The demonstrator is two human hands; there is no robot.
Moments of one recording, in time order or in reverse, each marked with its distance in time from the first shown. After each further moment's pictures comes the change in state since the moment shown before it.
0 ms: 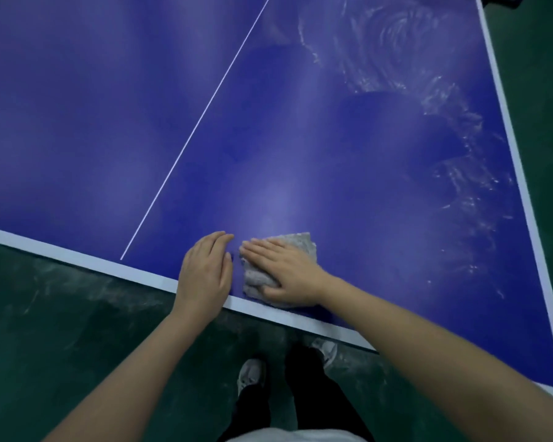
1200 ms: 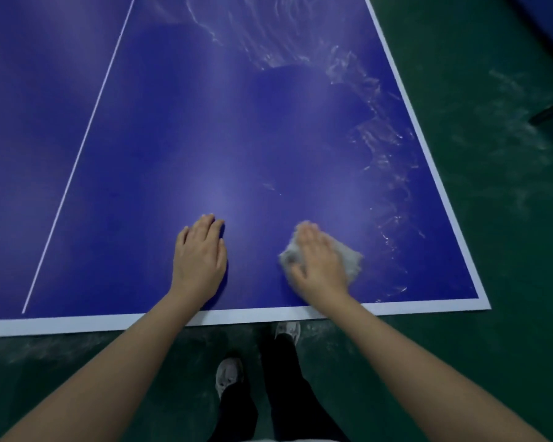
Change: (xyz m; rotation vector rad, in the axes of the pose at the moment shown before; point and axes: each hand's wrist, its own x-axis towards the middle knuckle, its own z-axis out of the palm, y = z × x) left_hand 0.049 0.034 0.062 0.121 -0.191 0.262; right_hand -0.107 0.015 0.026 0.041 0.368 0.967
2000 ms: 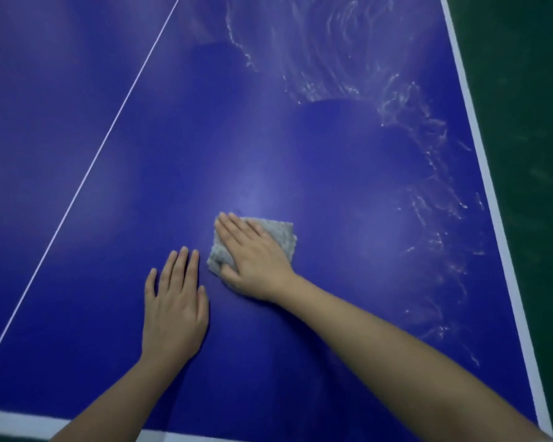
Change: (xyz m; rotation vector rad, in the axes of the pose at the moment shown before) left_hand 0.062 -0.007 0.009 0.237 0.013 -0.270; right_hand 0.196 -0.064 0.002 -0.085 -0.197 -0.627
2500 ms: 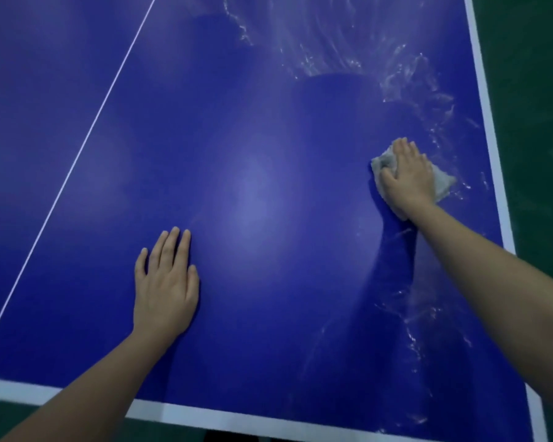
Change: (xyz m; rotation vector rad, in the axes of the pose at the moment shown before) left_hand 0.001 0.004 -0.004 0.002 -0.020 -0.025; right_hand -0.066 0.237 -0.060 0.051 0.181 0.745
